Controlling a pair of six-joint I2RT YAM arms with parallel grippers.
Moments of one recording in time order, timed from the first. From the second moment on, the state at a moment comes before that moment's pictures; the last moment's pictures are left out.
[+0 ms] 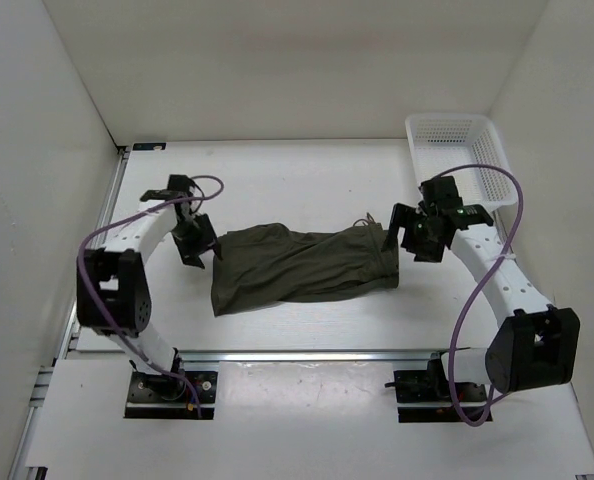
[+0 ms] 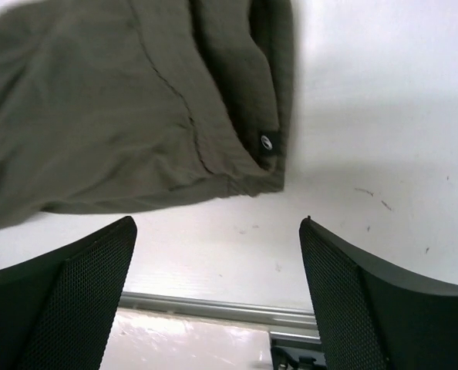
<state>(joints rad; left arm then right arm) -0.06 1.61 1.21 -0.91 0.14 -0.49 0.20 1.31 1.11 -0.85 -0.12 0.40</state>
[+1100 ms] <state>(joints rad) -0.18 1.98 1.40 -0.89 0.02 -0.57 0.06 1.39 0.84 -0.61 -0.36 0.53</state>
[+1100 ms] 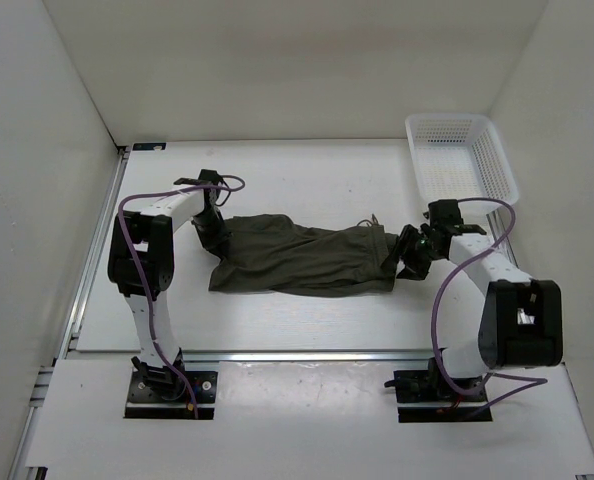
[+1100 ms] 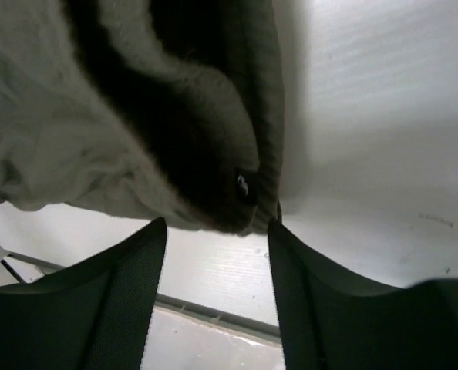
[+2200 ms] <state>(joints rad) -0.18 1.99 1.42 -0.90 0.02 -0.57 0.11 1.14 0.70 -0.77 -0.28 0.47</state>
